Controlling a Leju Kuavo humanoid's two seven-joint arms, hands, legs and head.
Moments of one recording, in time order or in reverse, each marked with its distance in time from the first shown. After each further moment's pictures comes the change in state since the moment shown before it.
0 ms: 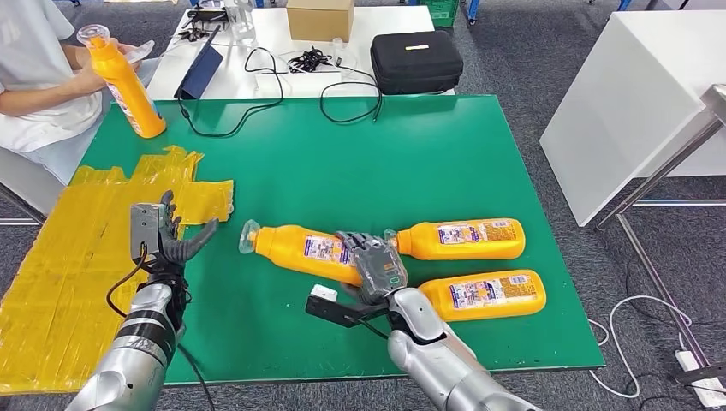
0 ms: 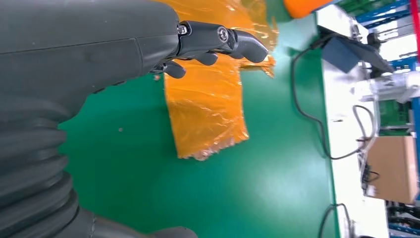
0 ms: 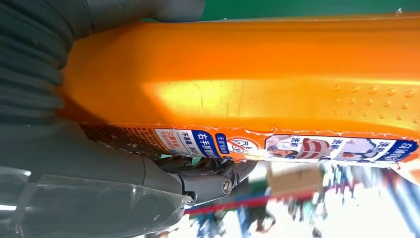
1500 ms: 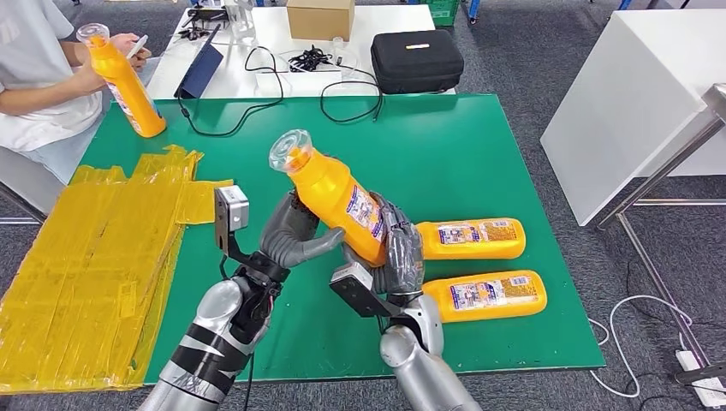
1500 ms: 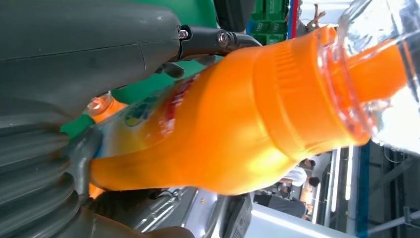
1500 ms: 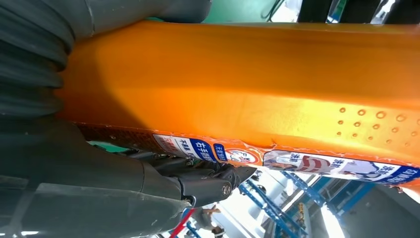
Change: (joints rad) left arm 0.173 -0.119 -0.678 -0.582 0.515 -0.371 0.215; right arm 0.171 0.127 -0.316 -0.295 -0.204 -0.175 -0.324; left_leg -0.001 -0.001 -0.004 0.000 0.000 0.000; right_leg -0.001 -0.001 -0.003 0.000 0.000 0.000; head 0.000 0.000
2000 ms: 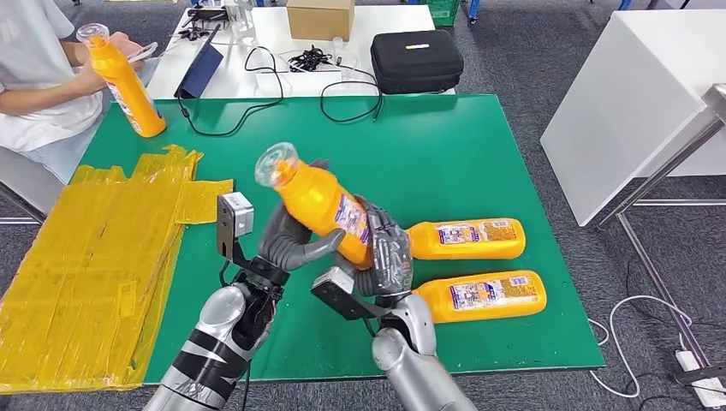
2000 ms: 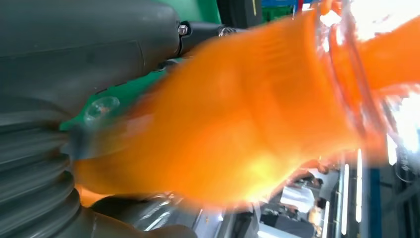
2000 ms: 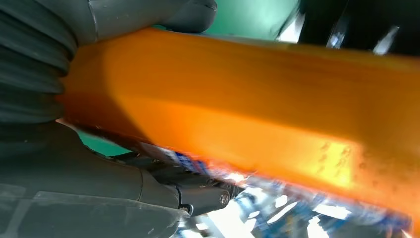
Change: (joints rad) left arm 0.017 0.001 -0.010 -0.002 -0.056 0.075 -0.020; right arm -0.024 0.024 0.045 0.084 0.139 0.007 0.058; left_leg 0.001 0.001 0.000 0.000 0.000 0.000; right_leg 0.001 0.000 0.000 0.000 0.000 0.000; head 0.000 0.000
